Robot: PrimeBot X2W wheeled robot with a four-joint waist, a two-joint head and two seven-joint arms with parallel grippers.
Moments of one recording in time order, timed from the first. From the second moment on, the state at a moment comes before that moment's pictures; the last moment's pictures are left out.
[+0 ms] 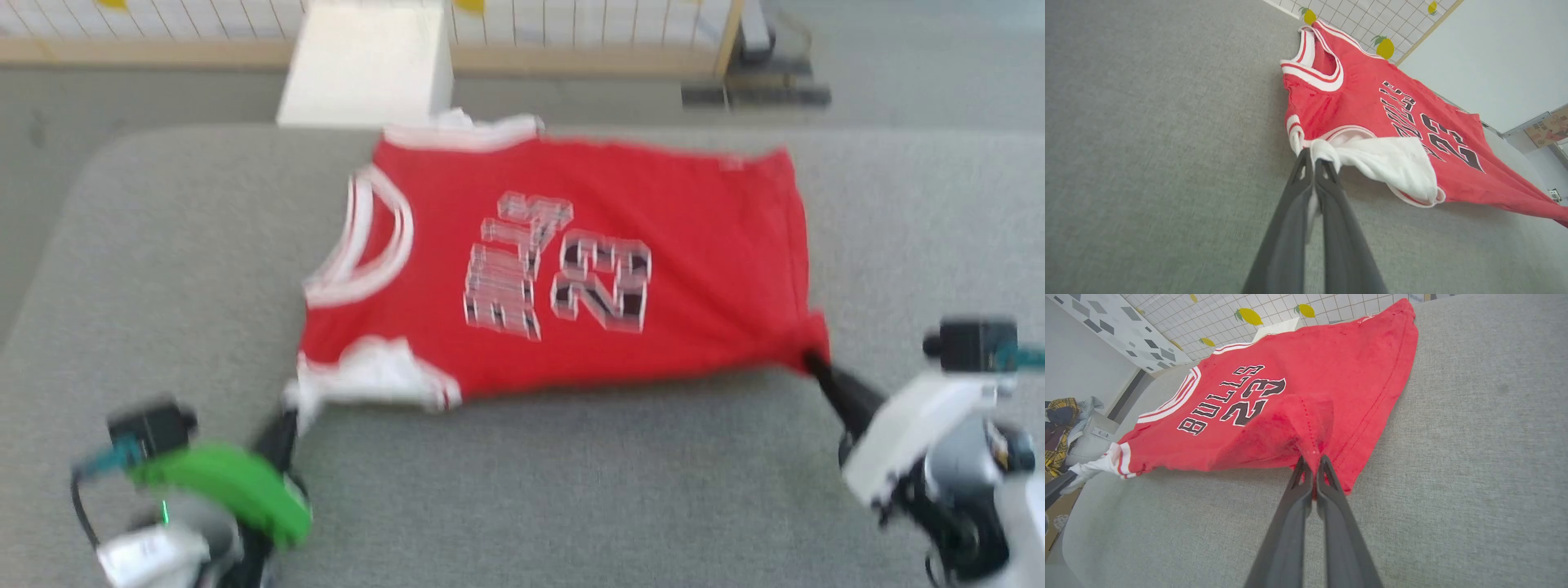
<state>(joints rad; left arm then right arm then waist) -0.16 0.48 -0.41 0.18 -1.08 0.08 -0.05 -0.16 -0.24 0.03 0.11 0.63 0.13 0.43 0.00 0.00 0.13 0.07</state>
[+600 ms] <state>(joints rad) 0.32 0.60 -0.44 -0.15 -1.22 0.33 0.16 0.26 -0.24 -0.05 -0.06 0.60 0.13 0.64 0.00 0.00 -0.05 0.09</state>
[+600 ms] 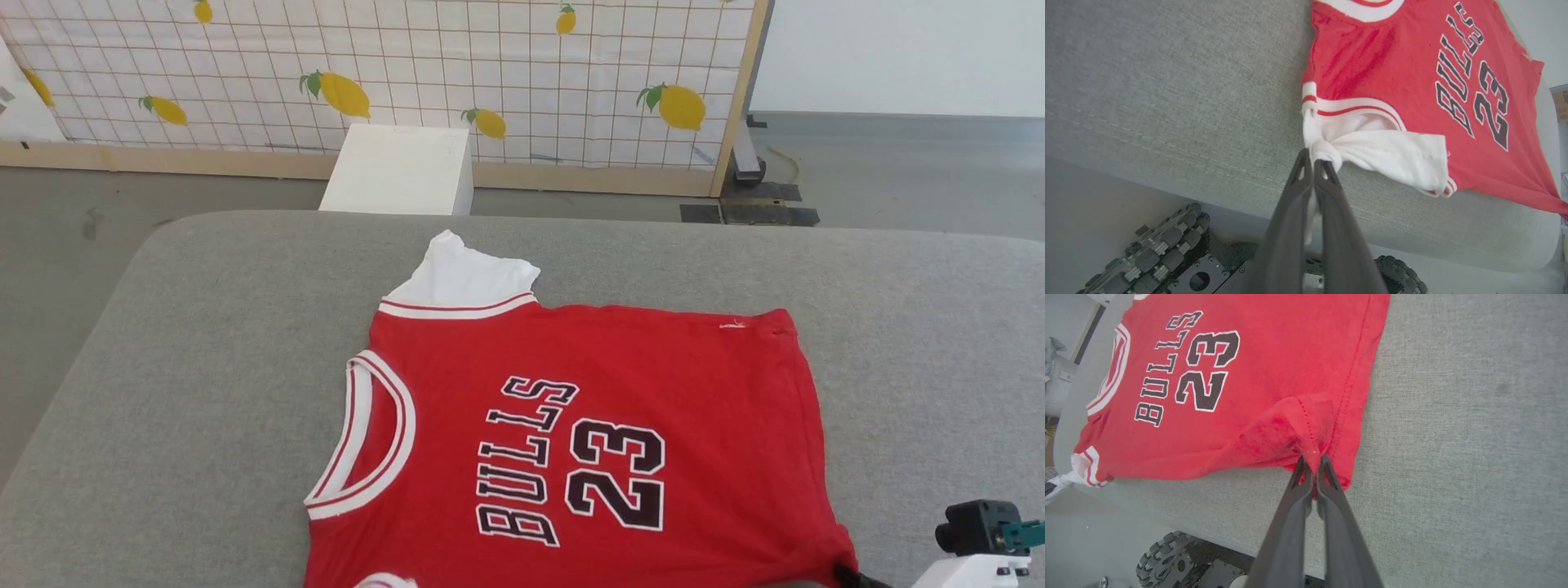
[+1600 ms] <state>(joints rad) -0.30 0.50 -0.47 0.16 -1.02 0.11 0.04 -0.10 -0.12 -0.09 -0.03 0.32 0.13 0.87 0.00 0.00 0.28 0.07</state>
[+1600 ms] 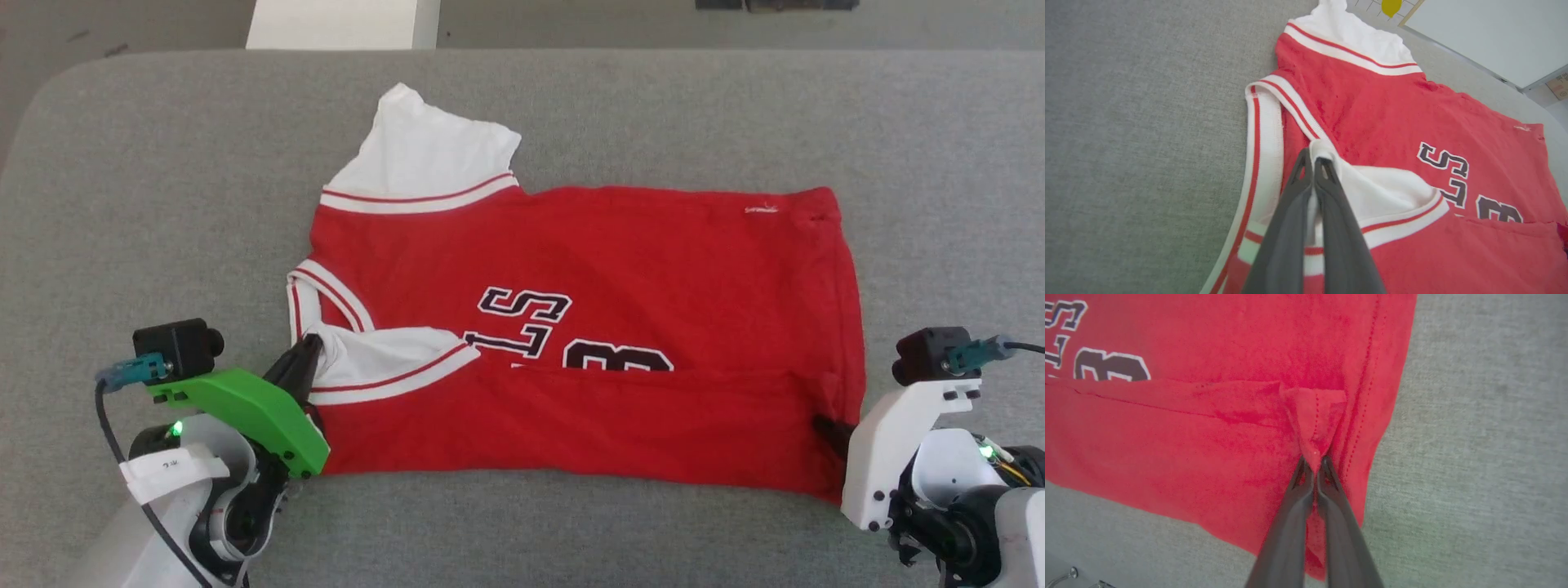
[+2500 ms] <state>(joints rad) -0.21 0.66 -0.60 -0.03 -0.96 0.39 0.43 0.01 -0.08 -0.26 -0.18 0.39 0.13 0.92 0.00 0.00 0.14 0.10</state>
